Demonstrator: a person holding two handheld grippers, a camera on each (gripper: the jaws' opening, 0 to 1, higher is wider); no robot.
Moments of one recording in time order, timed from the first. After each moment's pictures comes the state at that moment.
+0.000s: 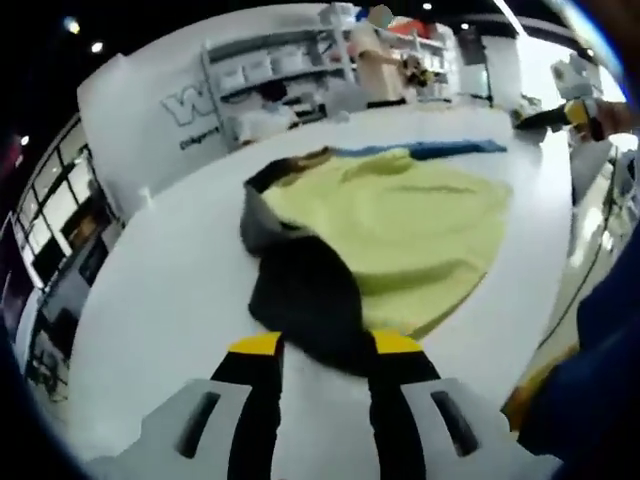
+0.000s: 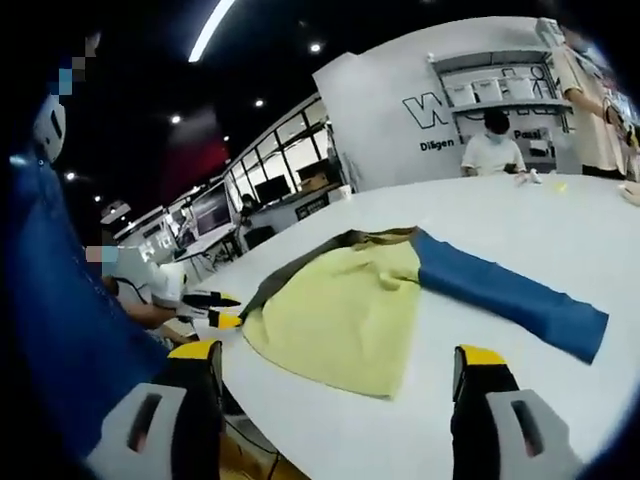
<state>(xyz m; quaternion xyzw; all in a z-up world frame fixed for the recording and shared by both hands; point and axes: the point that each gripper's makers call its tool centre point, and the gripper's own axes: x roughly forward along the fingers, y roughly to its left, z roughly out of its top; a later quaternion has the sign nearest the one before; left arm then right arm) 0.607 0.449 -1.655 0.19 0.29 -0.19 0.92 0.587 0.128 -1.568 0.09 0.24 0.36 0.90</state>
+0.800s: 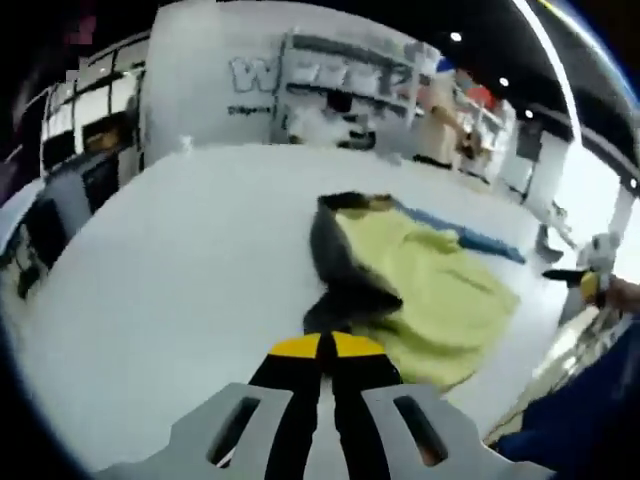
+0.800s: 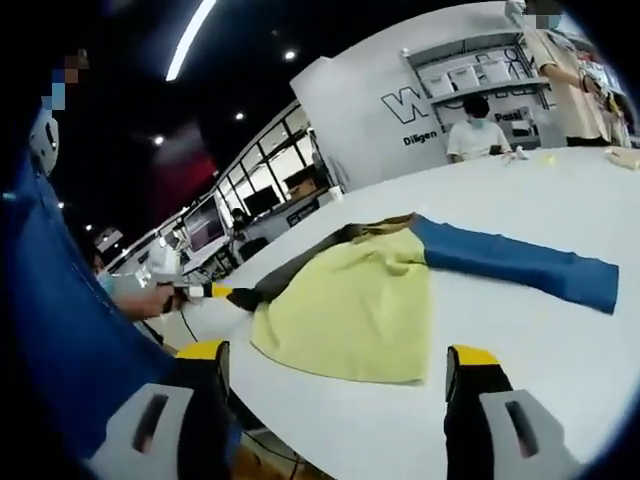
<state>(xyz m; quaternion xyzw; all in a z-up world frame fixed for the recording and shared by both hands) 0.649 0.534 -1.601 -0.10 0.30 -0.14 0.94 0.578 0.152 -1.582 0.15 0.25 0.35 0.89</state>
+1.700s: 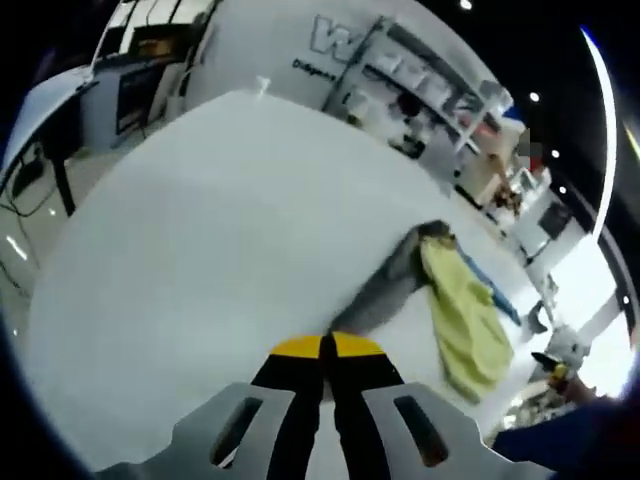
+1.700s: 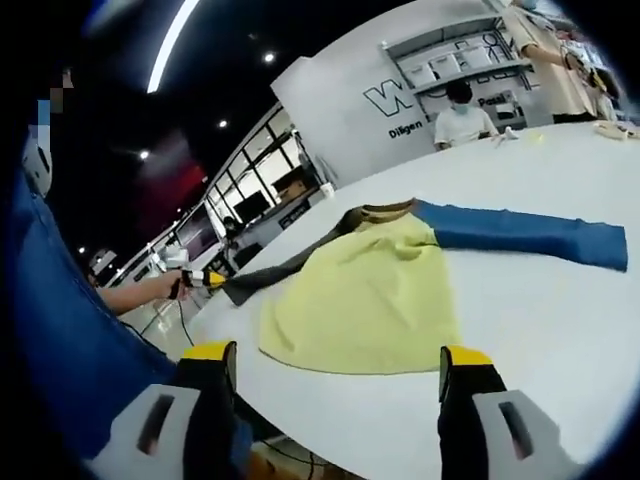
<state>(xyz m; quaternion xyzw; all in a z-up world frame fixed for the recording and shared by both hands) 0.698 0.713 -1.623 -0.20 0.38 -0.10 0.90 0.572 0.176 -1.591 0.19 0.26 0.32 0.89</state>
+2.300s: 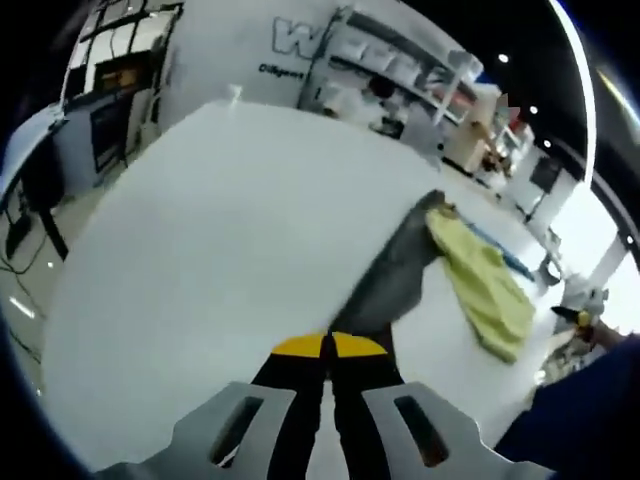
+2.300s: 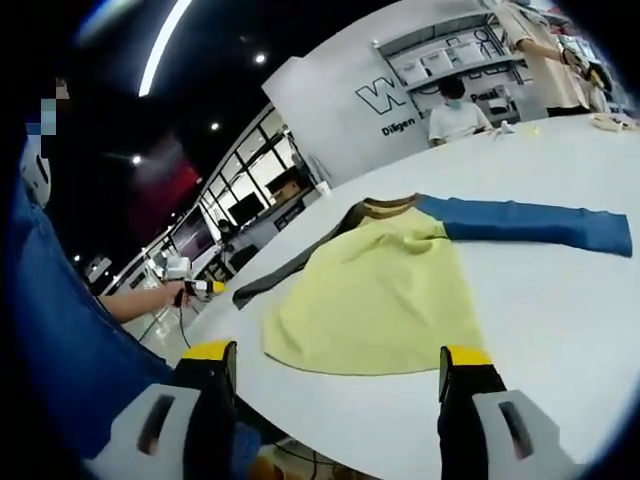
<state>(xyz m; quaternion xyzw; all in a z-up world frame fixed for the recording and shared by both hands) 0.684 0.698 -1.644 -0.10 0.38 -0.16 0.91 0.571 0.197 -1.597 0.19 0.27 0.31 0.89</state>
